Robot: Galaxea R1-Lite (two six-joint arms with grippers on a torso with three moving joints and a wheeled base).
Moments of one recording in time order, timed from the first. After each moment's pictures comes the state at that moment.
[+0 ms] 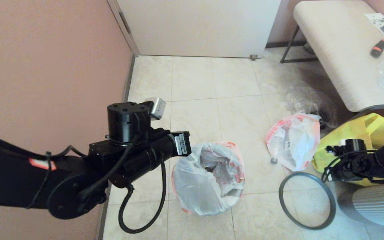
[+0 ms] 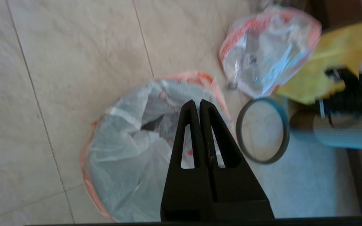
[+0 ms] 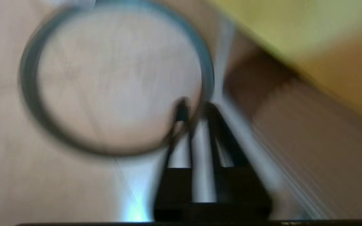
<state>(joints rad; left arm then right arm) -0.67 1.75 -0.84 -0.67 0.18 -0.29 -0.27 2.46 -1.34 -0.25 -0.15 -0.18</state>
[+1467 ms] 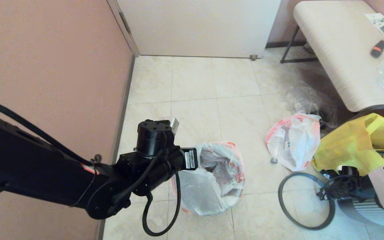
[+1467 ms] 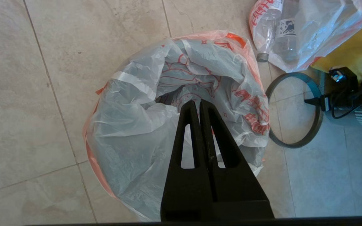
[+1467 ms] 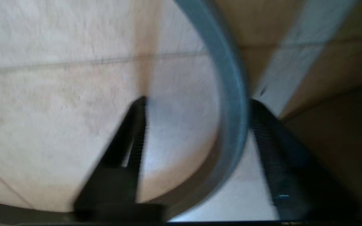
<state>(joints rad) -0.68 1.88 -0.84 -0.67 0.24 -0.29 -0.42 3.05 -1.98 -0.08 0.10 -0.37</state>
